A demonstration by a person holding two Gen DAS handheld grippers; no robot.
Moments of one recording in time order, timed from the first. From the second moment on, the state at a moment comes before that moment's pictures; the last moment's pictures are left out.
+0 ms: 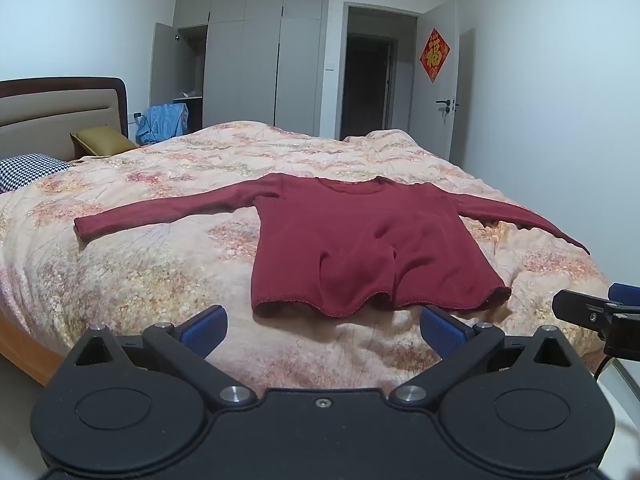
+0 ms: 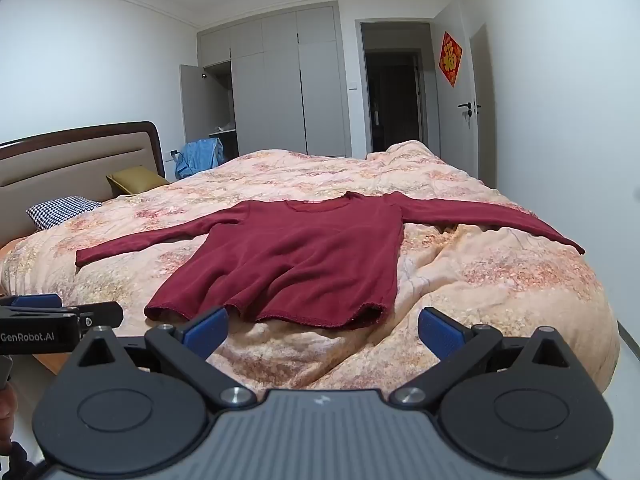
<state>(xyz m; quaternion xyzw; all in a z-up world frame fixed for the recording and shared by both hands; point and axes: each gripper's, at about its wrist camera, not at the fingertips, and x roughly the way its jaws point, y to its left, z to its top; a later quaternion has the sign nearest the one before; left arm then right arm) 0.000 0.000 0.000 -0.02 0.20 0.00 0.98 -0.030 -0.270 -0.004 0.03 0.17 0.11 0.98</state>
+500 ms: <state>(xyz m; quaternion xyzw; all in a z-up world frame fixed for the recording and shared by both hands) -0.001 0.000 0.000 -0.02 0.20 0.00 0.98 -0.030 -0.271 -0.005 0.03 0.18 0.11 0.98</state>
